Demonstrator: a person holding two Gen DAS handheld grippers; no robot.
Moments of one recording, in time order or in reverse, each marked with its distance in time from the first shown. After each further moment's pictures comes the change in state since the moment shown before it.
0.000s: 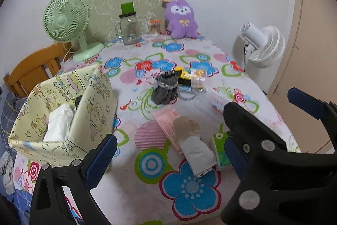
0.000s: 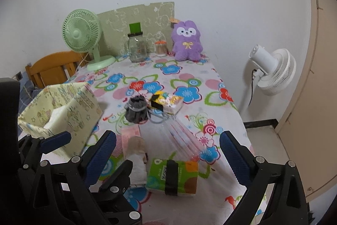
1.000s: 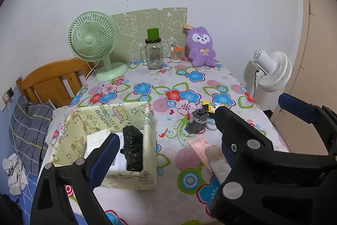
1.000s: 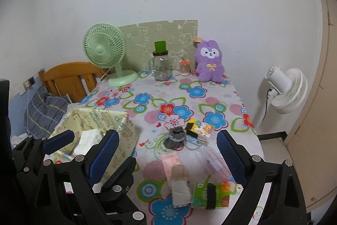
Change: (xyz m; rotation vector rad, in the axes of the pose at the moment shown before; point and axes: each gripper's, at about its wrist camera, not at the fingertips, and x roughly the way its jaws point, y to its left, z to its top) left arm -0.063 0.059 0.041 -0.047 -0.107 0.039; right arm -0.035 0.065 0.061 -0.031 -0.051 0.072
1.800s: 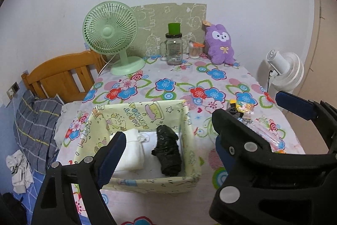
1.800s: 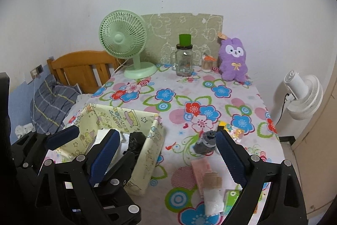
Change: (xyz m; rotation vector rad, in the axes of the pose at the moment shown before) left arm 0.009 0.064 0.006 -0.026 0.030 0.039; right arm 0.031 0.063 0.016 -0.062 0.052 0.061
